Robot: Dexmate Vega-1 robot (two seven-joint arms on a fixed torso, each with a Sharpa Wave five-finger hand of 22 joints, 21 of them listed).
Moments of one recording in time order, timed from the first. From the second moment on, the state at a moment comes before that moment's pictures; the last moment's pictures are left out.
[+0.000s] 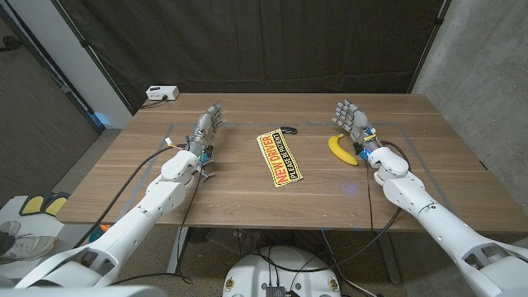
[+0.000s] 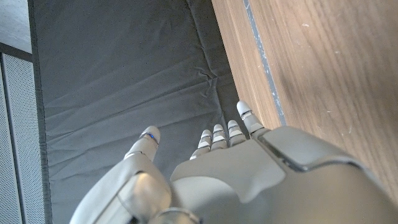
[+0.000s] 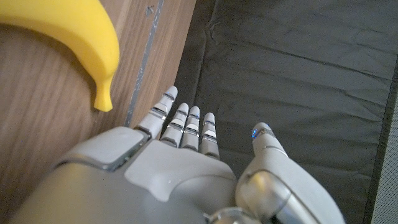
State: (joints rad) left arm 0.85 0.50 0.37 -1.32 -0.62 -0.29 0.02; left_hand 0.16 0.12 0.58 0.04 0.18 -0.06 0.05 0.18 0.17 -0.05 0.06 0.20 0.18 -0.08 0.08 0.18 0.17 -0.17 0.09 0.81 0.17; right arm -0.84 -0.51 -0.37 -1.30 0.66 0.30 0.06; right_hand 0.26 0.08 0.43 -0.10 0.17 0.21 0.00 0.18 0.18 0.24 0.03 0.19 0.18 0.17 -0.01 0.19 0.18 0.35 0.05 0.19 0.17
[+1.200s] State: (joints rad) left arm 0.83 0.56 0.44 -1.47 -0.44 -0.11 0.20; left_hand 0.24 0.01 0.56 -0.10 0.18 0.02 -0.01 0.20 0.18 0.02 0.08 0.23 0.20 -0.02 0.13 0.20 0.18 -0.17 0.20 0.72 0.18; right arm -0.81 -0.50 -0.35 -1.19 0.69 0.33 0.11; right_hand 0.26 0.08 0.42 -0.11 0.17 0.21 0.00 0.19 0.18 0.24 0.03 0.18 0.19 0.17 -0.01 0.19 0.18 0.35 0.05 0.19 0.17
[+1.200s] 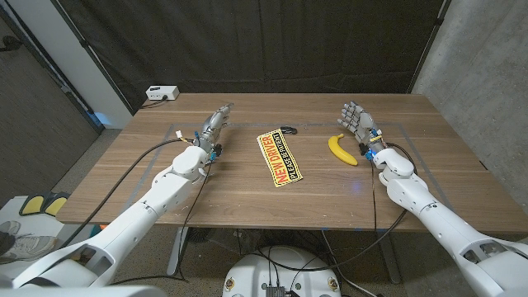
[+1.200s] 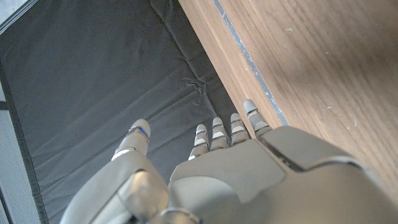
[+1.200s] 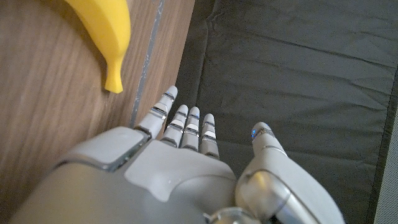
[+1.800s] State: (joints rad) left arm 0.84 0.64 0.48 -1.60 -0.29 0.07 0.28; left_hand 0.32 -0.05 0.55 -0.16 0.19 0.04 0.04 0.21 0.18 0.01 0.10 0.23 0.21 -0.03 0.14 0.20 0.19 -0.17 0.20 0.70 0.18; right arm -0.84 -0.50 -0.35 -1.22 0.69 0.35 0.09; right_hand 0.26 0.08 0.42 -0.11 0.17 0.21 0.00 0.19 0.18 0.24 0.03 0.19 0.19 0.17 -0.01 0.19 0.18 0.35 0.05 0.20 0.17
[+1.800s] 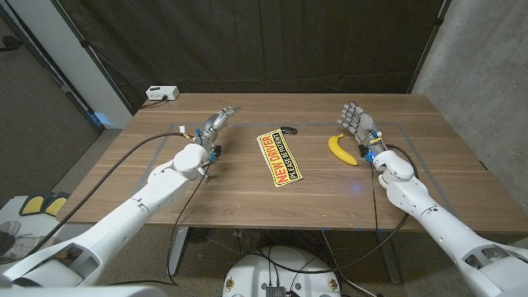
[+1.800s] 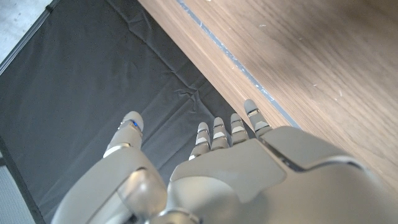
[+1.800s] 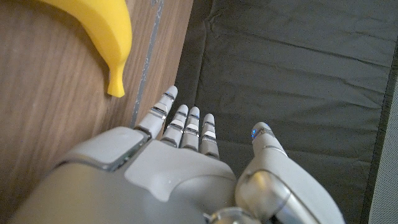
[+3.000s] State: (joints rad) left arm 0.58 0.72 0.71 -1.76 -0.07 0.61 0.12; left_hand 0.41 -0.12 0.51 -0.16 0.21 0.10 -0.01 0.22 0.19 -0.02 0.10 0.24 0.24 -0.10 0.15 0.20 0.19 -0.17 0.20 0.65 0.19; right arm -0.90 -0.50 -0.32 -1.25 0.69 0.42 0.09; right_hand 0.26 0.08 0.41 -0.11 0.17 0.22 0.00 0.19 0.18 0.25 0.03 0.19 0.19 0.17 -0.01 0.19 0.18 0.35 0.05 0.20 0.17
